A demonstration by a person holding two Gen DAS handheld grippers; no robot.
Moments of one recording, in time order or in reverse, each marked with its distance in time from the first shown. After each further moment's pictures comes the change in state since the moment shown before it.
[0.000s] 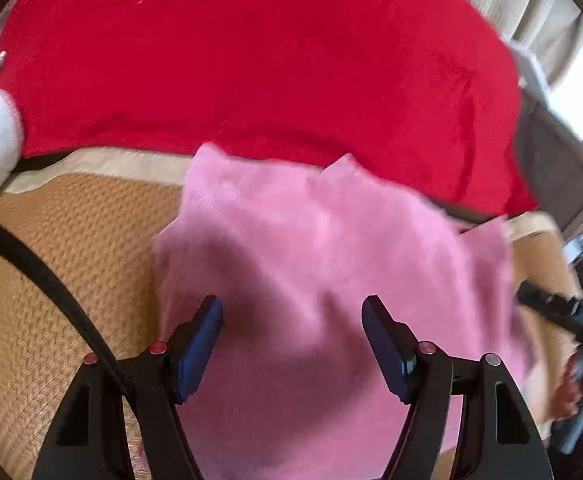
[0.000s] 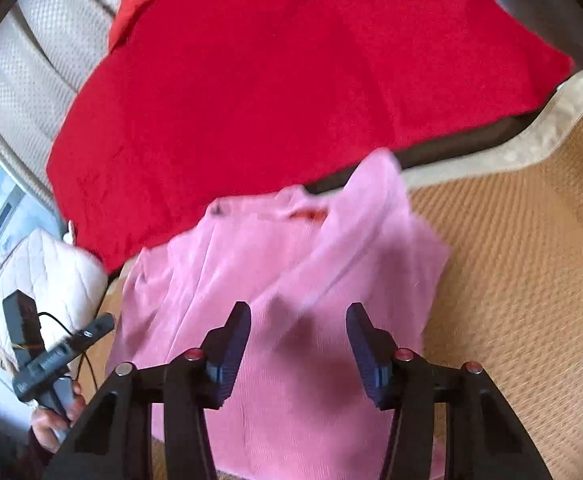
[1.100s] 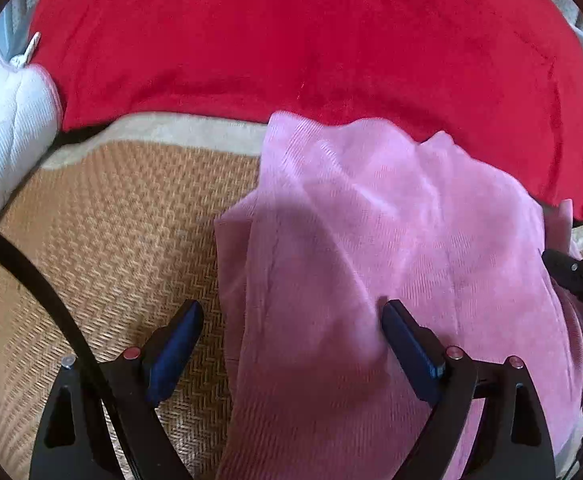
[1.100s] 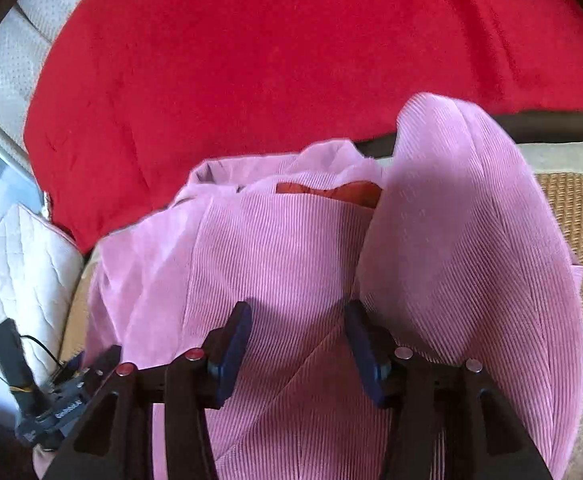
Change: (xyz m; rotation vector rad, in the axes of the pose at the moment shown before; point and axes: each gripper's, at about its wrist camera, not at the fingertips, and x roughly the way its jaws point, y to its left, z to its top) left arm 0.040 0.020 0.026 -0.043 0.037 0.200; right arm 0.138 0.041 0.041 -0.038 0.149 -0.025
